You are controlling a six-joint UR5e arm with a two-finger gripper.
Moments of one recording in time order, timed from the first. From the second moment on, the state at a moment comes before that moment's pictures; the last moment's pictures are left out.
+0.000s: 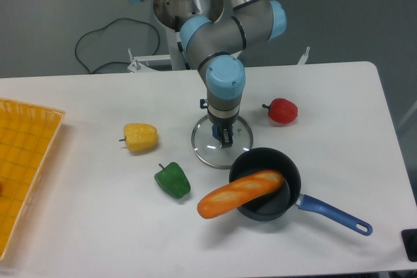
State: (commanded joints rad) arm 2.50 -1.85 -1.95 -1.00 1.60 1.85
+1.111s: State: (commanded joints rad) arm 2.44 -1.85 -1.84 -1.13 1.62 1.69
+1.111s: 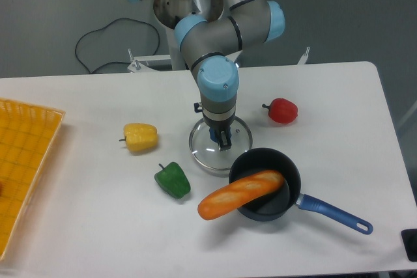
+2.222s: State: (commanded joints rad) arm 2.38 -1.77 -1.69 -1.37 1.57 1.52
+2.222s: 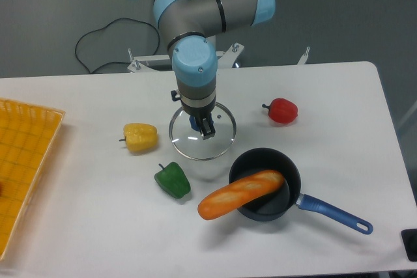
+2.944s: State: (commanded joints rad) arm 2.38 -1.77 -1.64 -1.38 1.56 1.49
